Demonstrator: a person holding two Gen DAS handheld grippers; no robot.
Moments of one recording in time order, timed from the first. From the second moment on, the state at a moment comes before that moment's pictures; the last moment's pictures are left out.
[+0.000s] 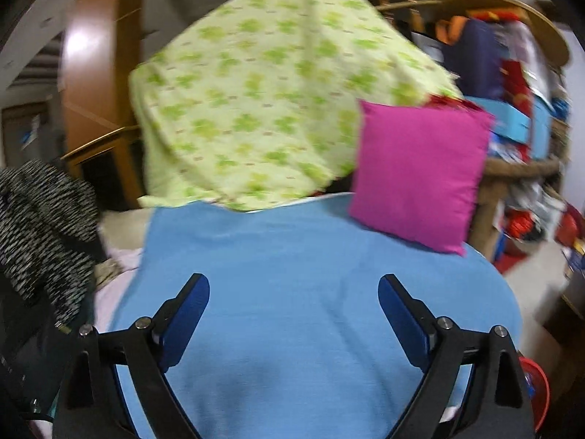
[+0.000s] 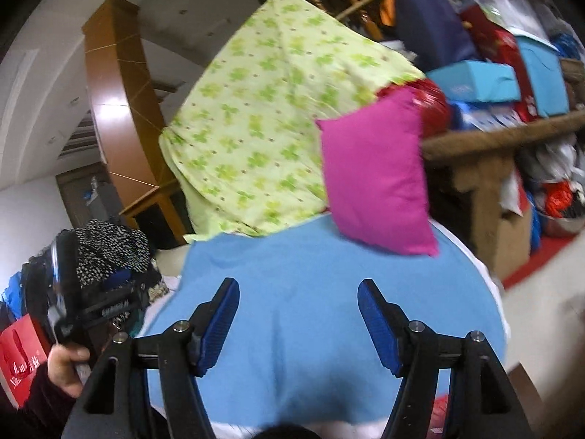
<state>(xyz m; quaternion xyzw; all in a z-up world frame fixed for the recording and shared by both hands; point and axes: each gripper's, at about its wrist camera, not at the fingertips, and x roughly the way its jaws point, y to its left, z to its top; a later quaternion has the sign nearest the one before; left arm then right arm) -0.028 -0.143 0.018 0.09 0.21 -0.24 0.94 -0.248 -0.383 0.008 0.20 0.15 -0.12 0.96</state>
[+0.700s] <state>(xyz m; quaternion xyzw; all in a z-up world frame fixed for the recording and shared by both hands) 0.029 -0.028 -0.020 0.06 0.26 -0.09 0.96 -0.104 -0.257 -0.004 0.13 0.18 -0.09 0.97</state>
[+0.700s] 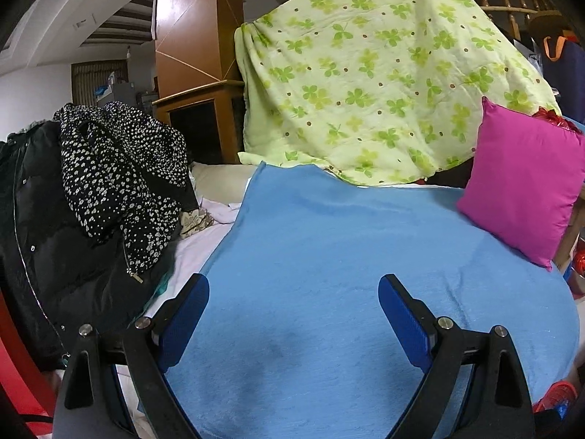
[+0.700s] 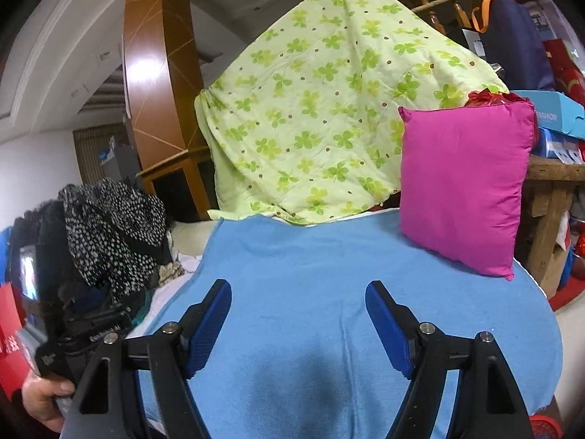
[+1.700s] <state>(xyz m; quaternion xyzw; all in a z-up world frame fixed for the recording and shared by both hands) 0.031 -0.011 -0.029 0.06 0.27 -0.07 0.96 -0.070 -0.233 -0.041 0.08 0.27 -0.09 0.96</state>
